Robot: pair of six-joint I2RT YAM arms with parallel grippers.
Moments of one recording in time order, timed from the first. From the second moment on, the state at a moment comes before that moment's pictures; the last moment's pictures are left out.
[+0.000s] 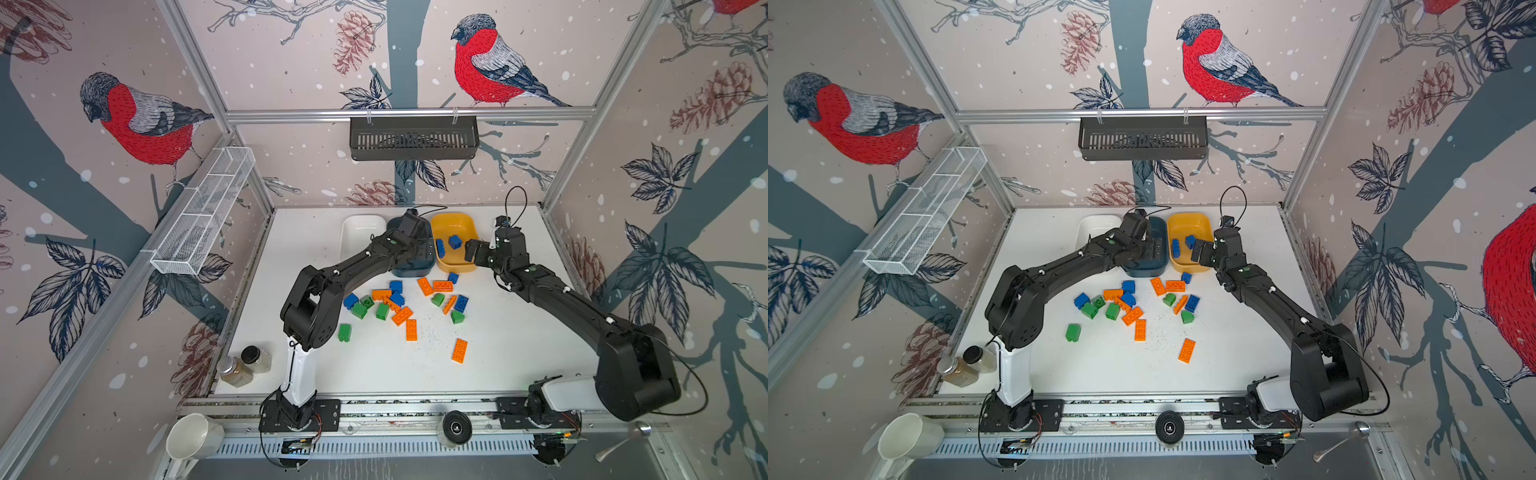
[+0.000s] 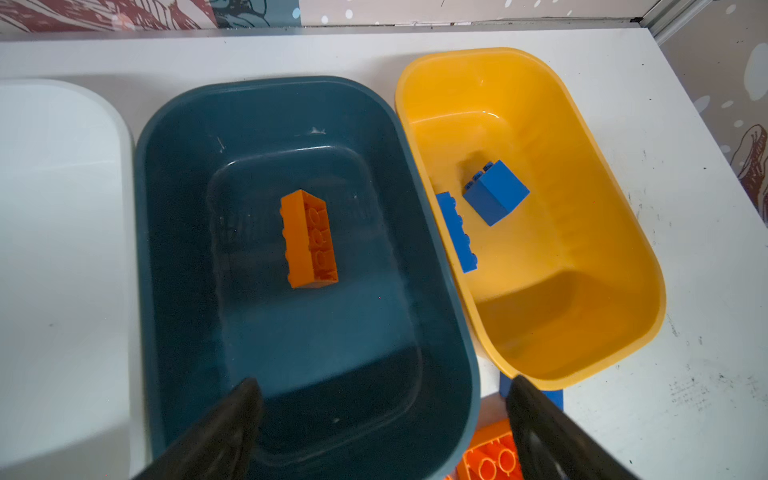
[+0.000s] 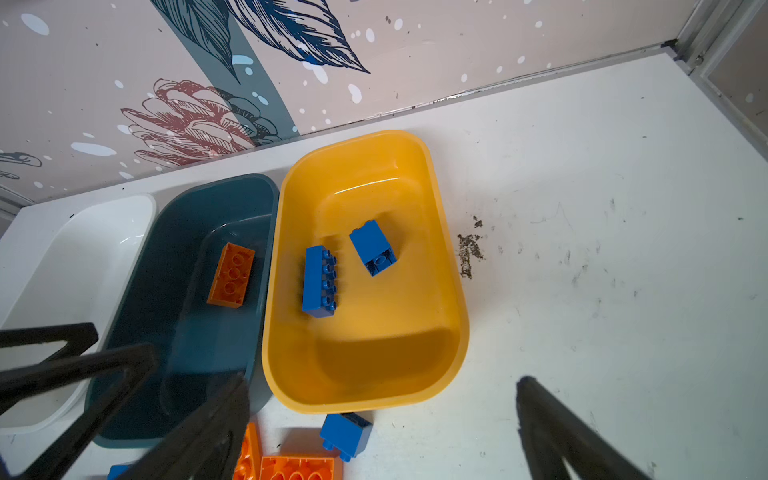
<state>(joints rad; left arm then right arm) -0.70 1.99 1.59 -0.37 -0.14 -0.43 0.32 1.39 0.91 -0.09 0.11 0.37</state>
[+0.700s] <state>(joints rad) -0.86 2.11 1.56 -0.54 -0.21 -0.65 0.32 1.39 0.90 -0.08 0.10 0.37</state>
